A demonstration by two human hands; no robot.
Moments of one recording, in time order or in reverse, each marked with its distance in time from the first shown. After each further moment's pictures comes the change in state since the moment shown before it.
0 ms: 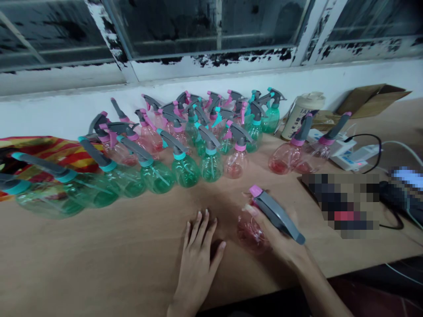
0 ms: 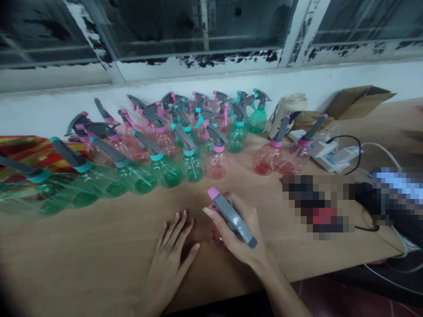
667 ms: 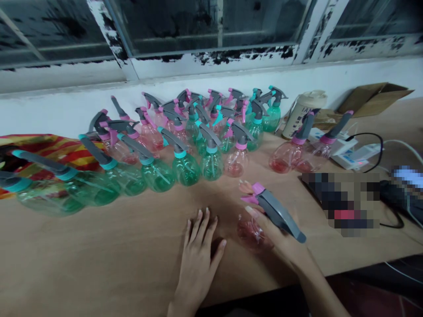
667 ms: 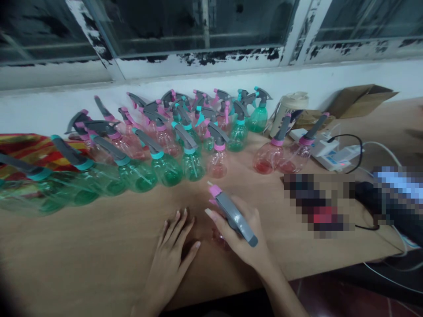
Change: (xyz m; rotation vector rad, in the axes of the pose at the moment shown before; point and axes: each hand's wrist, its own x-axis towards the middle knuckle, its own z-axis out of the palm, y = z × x) left_hand 0.000 0.001 -0.001 -0.013 -0.005 -0.006; right_hand -0.005 0.006 -0.005 -0.089 -0.036 -0.133
